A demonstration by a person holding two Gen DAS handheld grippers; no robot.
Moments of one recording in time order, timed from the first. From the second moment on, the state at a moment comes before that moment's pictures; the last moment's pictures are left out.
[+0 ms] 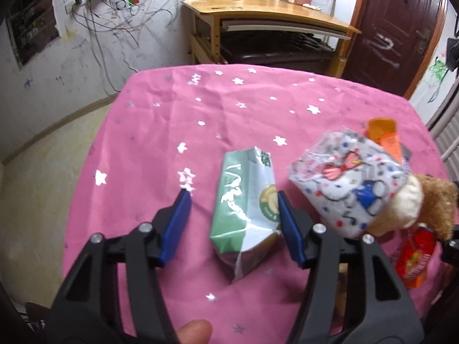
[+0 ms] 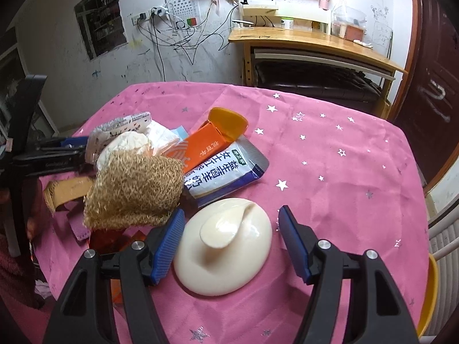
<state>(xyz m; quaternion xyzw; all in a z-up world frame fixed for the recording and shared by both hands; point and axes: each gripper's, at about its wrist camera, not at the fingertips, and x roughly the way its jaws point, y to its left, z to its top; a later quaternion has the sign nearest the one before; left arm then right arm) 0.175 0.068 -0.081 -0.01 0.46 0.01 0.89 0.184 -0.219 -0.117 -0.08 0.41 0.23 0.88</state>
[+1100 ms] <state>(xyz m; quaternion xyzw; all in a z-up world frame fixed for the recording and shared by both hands) 0.142 0.044 -0.019 0.00 0.38 0.00 0.92 0.167 -0.283 -0.080 -0.04 0.34 0.19 0.92</state>
